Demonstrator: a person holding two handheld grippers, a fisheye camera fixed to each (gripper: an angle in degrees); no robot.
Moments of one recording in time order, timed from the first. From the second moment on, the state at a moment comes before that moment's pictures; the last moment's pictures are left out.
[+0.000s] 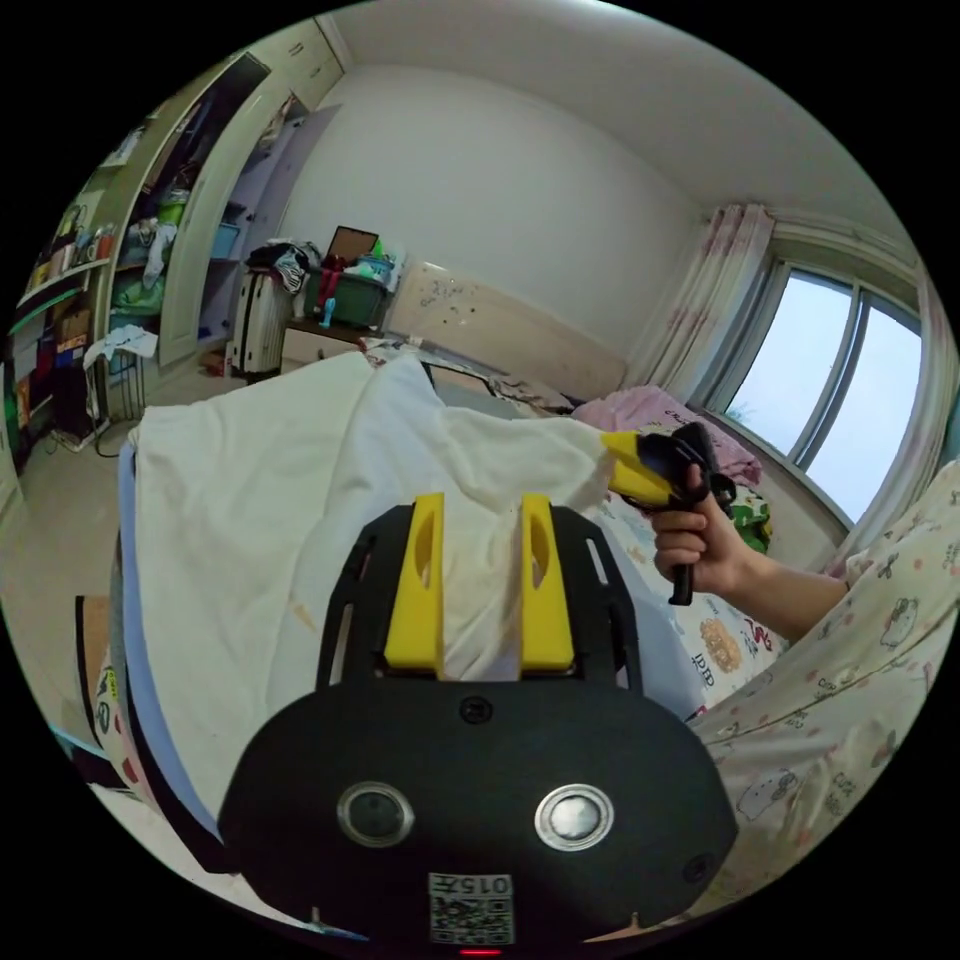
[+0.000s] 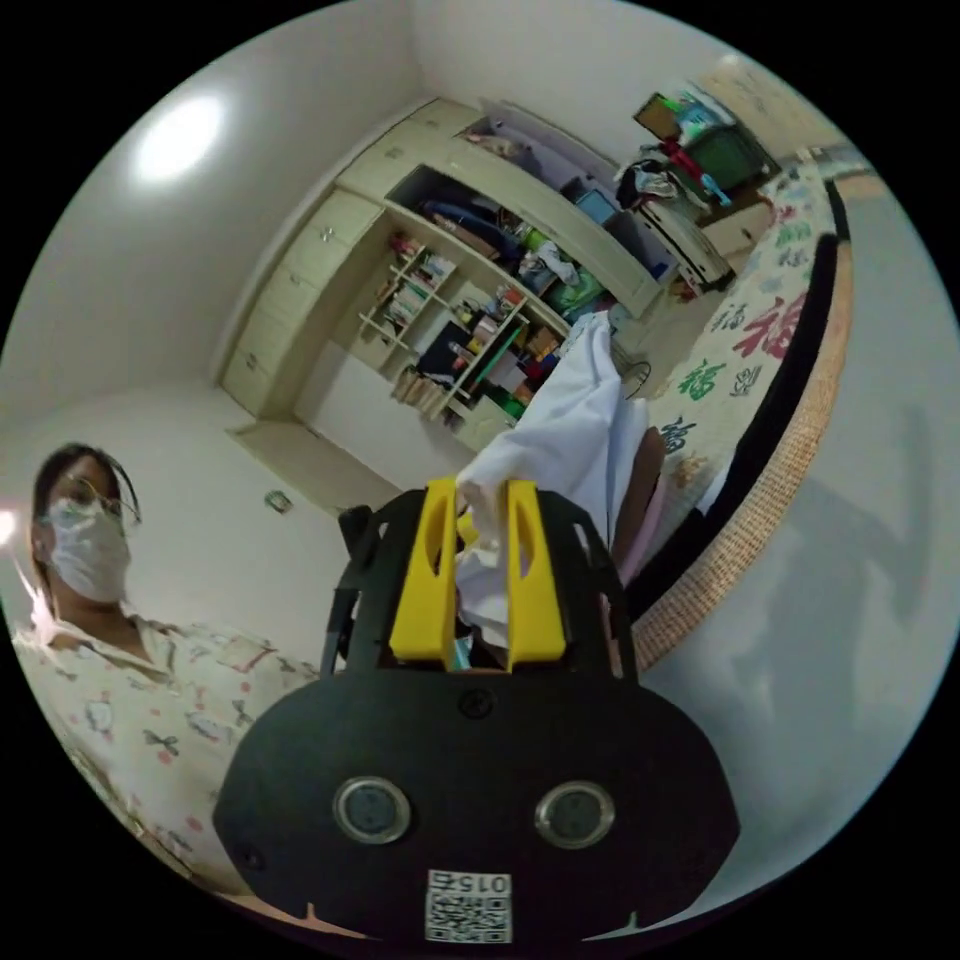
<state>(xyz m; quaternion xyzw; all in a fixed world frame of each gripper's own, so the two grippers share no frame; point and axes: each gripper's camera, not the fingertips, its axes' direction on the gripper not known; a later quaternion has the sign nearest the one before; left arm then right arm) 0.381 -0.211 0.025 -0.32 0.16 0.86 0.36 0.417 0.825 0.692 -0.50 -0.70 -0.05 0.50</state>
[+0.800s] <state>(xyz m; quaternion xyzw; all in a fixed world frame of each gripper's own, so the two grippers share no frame) 0.450 -0.201 0.086 -0.36 0.28 0.81 0.38 0.050 0.697 0.092 -0.40 -0.70 -0.10 0.59</state>
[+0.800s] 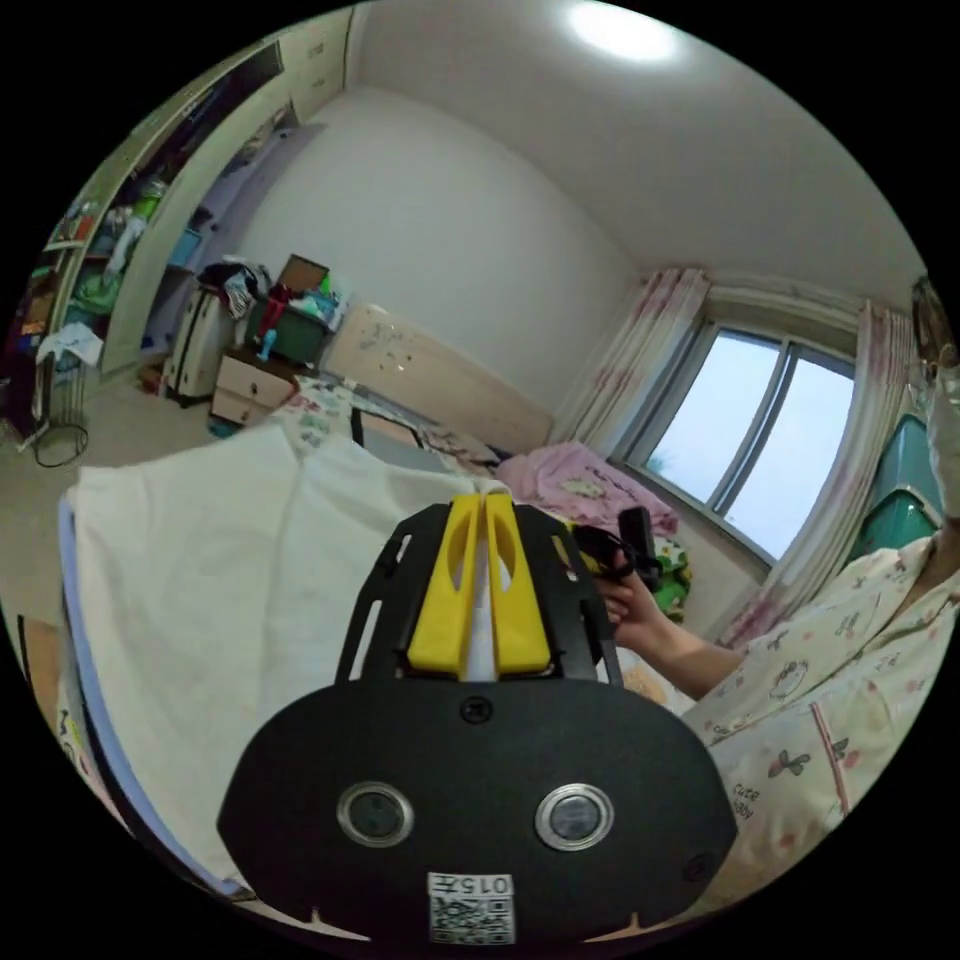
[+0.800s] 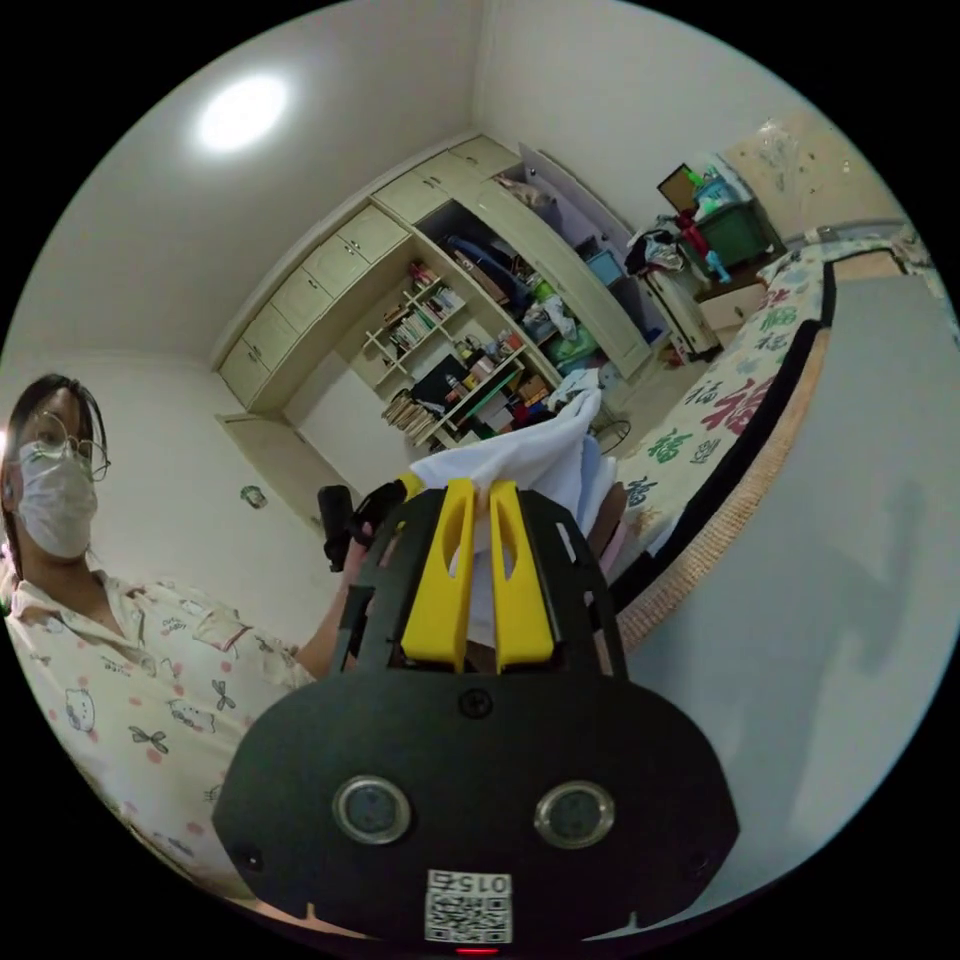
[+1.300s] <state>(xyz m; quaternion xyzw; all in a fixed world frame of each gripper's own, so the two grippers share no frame) 0.510 -0.218 -0.053 -0.31 0.41 0.80 0.31 0.070 0.506 -0.344 -0.15 -0.50 -0.10 0.85</state>
